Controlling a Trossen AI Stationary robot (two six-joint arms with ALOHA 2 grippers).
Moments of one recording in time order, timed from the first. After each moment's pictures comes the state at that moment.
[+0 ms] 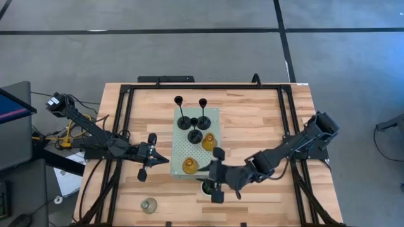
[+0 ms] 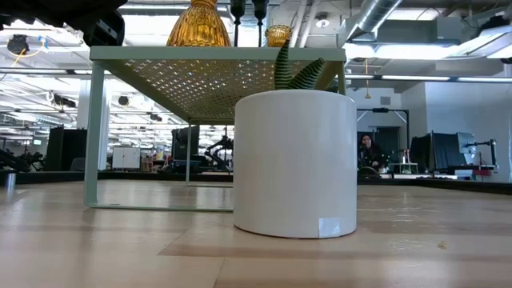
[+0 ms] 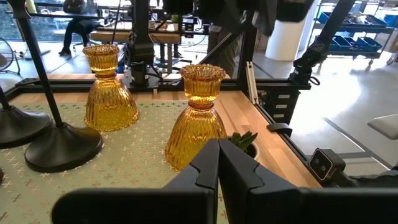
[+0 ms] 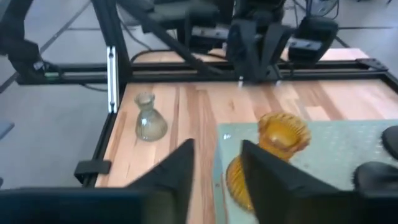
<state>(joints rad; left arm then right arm) -0.61 0.66 0.29 0.43 -0.42 -0.06 0.54 1.73 1.43 -0.19 0.52 0.26</state>
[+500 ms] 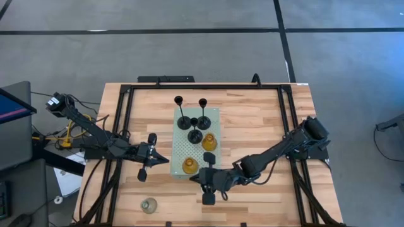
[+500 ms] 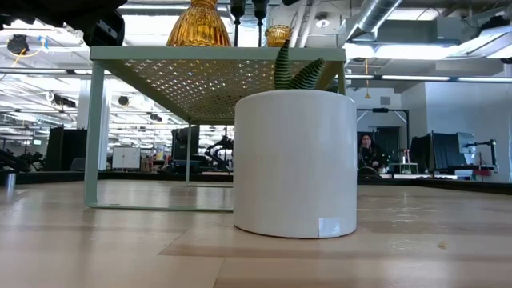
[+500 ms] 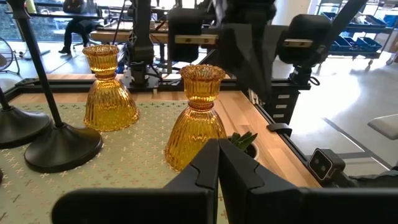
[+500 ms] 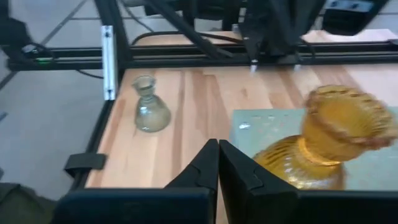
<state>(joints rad) -0.61 0.66 0.29 0.43 -0.42 -0.06 0.50 1.87 1.43 -0.07 0.44 0.26</state>
